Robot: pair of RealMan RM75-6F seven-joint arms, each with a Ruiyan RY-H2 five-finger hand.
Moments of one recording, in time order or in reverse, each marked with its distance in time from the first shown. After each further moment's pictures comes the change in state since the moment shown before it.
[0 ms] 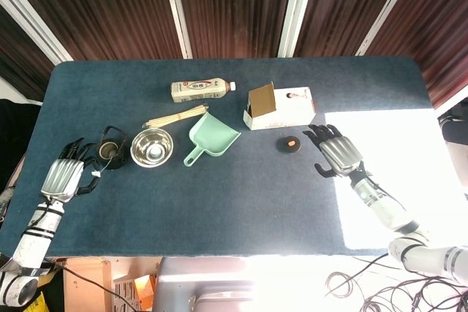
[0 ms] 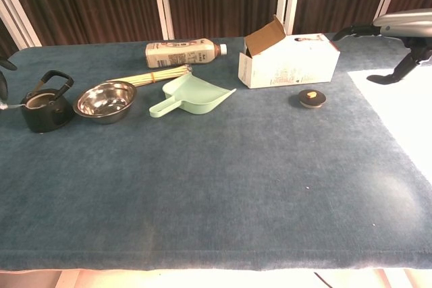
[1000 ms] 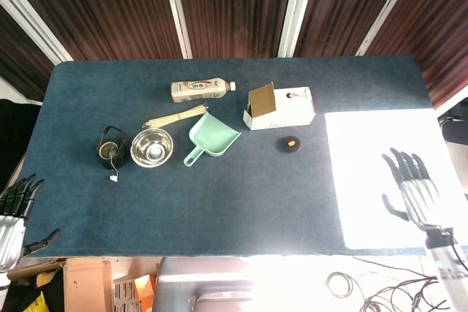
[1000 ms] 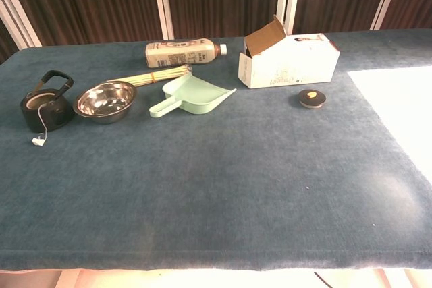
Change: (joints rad) left arm 0.365 0.167 0.120 -0.247 0.251 0.539 -0.050; right arm -0.479 0.123 -0.166 -0.109 -0.262 0.657 0.100
